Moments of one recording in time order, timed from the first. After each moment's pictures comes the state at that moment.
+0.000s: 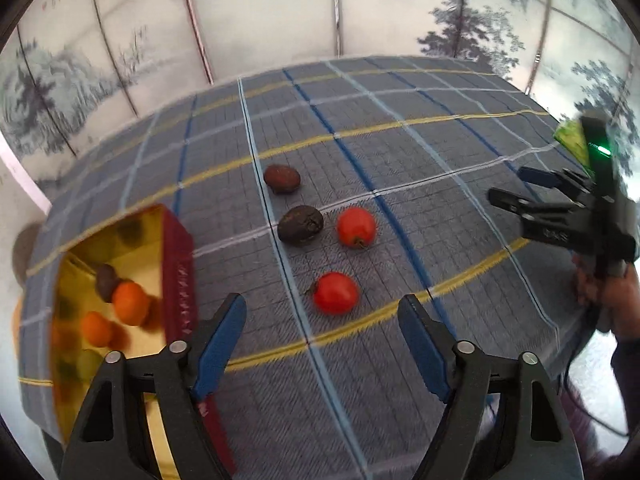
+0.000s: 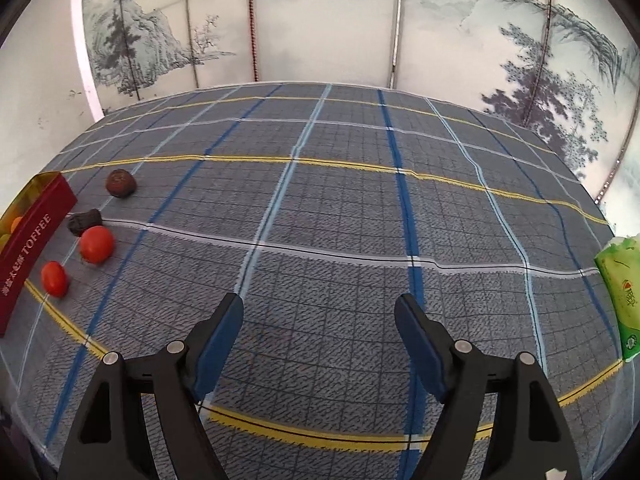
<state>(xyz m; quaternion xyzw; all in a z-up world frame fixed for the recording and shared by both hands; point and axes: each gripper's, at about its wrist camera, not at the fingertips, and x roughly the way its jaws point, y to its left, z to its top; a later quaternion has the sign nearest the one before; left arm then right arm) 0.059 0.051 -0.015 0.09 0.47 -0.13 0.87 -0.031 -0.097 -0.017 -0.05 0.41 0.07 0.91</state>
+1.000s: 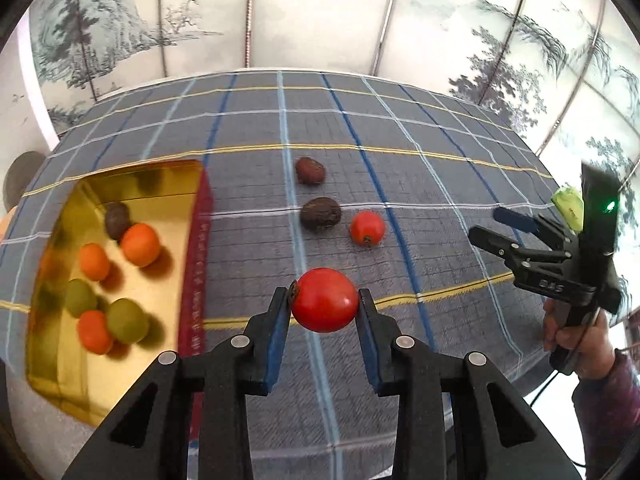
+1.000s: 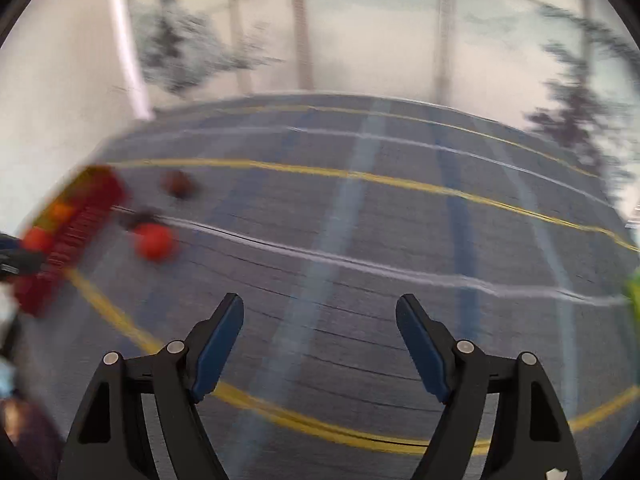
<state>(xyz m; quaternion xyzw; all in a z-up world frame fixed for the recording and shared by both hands) 0.023 0.094 0.005 -0.03 0.46 -0.10 0.88 -0.037 -0.068 0.001 -0.03 0.39 0.19 0.90</state>
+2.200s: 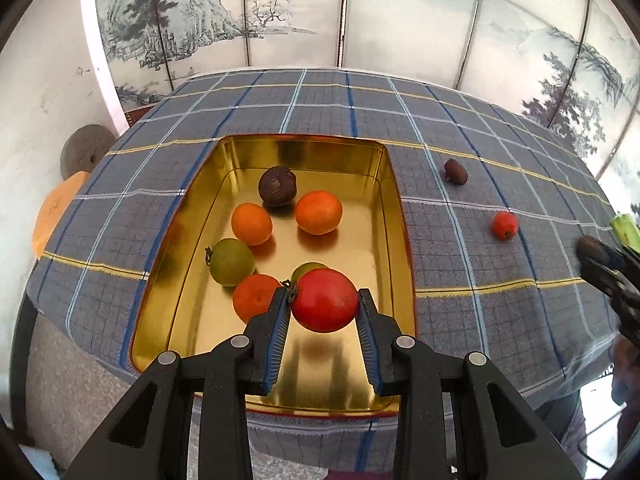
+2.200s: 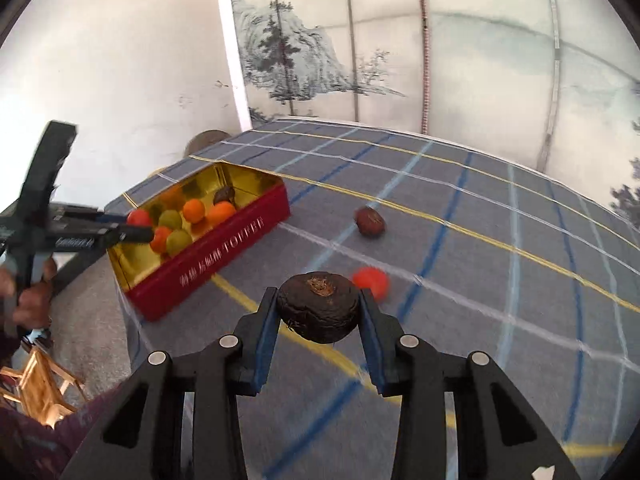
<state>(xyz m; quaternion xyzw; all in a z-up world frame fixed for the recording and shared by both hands) -0.006 0.210 -0.008 -0.04 0.45 0.02 0.89 -0.107 0.038 0.041 -0.08 0.34 0.30 0.89</state>
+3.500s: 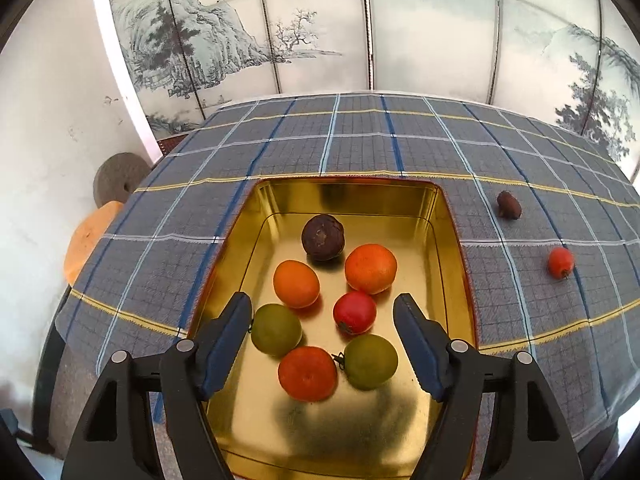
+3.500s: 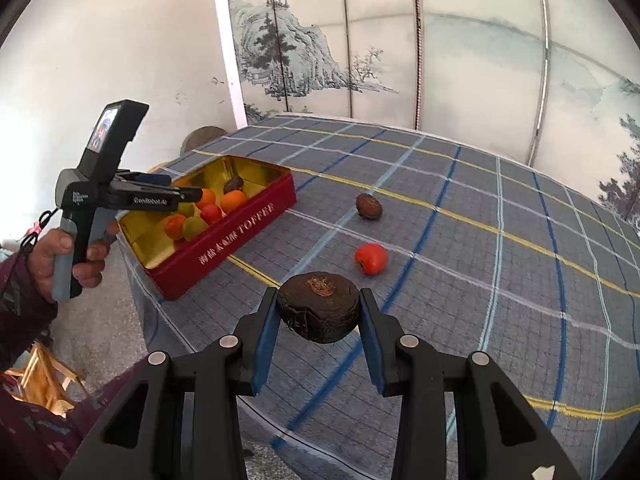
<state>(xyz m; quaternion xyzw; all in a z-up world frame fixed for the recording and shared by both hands) 0.030 0.226 -0.009 0.01 0.41 0.08 0.91 -0.135 0.035 0.052 -0.08 0.35 0.30 0.89</state>
